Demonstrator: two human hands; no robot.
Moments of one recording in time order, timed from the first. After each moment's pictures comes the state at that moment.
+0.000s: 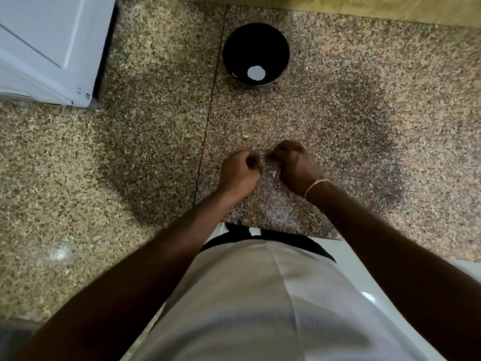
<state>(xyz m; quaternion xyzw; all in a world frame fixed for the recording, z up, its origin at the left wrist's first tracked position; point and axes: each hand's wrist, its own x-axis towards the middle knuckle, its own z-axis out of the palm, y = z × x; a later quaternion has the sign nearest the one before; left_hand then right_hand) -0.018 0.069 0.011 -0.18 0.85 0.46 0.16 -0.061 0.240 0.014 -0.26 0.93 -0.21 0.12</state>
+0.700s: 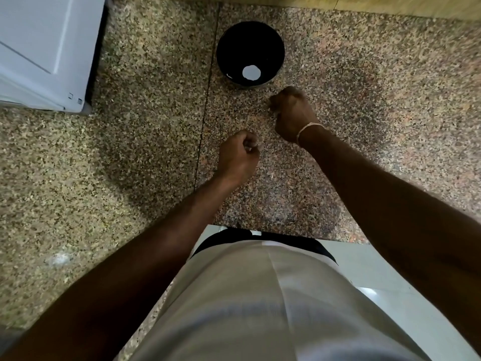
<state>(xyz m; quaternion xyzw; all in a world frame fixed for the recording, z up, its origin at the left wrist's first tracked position) -0.055 0.068 0.019 -0.18 0.85 0.49 0.12 -0.171 0.215 0.016 -0.20 0.96 -0.14 0.11</state>
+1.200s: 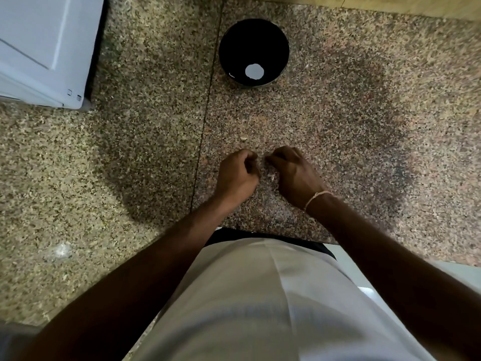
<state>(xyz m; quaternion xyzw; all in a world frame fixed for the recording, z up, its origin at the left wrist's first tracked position) -0.023 0.069 0.006 -0.15 0.88 0.42 0.14 -0.049 0.242 0.012 -0.26 0.94 -0.19 0.12</state>
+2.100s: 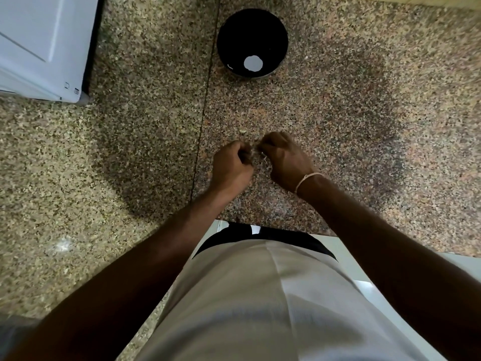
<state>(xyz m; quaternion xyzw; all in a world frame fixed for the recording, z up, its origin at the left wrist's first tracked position) -0.024 0.063 0.012 -0.20 0.87 0.43 0.15 -0.065 0.223 0.019 -0.29 0.93 -0.15 0.15</state>
